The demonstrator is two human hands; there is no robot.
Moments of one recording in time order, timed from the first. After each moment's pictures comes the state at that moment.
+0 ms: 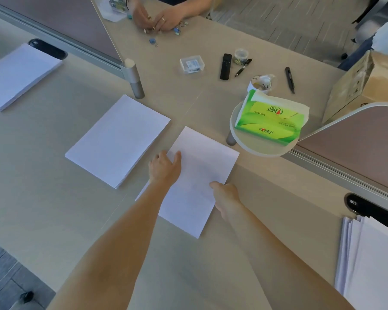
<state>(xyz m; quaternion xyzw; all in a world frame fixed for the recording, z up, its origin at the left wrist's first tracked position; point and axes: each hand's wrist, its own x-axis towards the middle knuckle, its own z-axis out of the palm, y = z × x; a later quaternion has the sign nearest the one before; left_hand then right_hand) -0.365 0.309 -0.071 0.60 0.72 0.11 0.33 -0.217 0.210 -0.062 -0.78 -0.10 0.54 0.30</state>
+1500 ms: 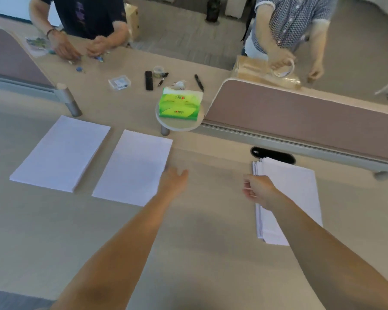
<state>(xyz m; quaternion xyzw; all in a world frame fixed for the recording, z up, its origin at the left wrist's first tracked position) -0.277 0.127 0.019 0.69 0.56 0.01 0.46 -0.072 -0.020 0.043 -0.81 -0.01 0.42 0.41</state>
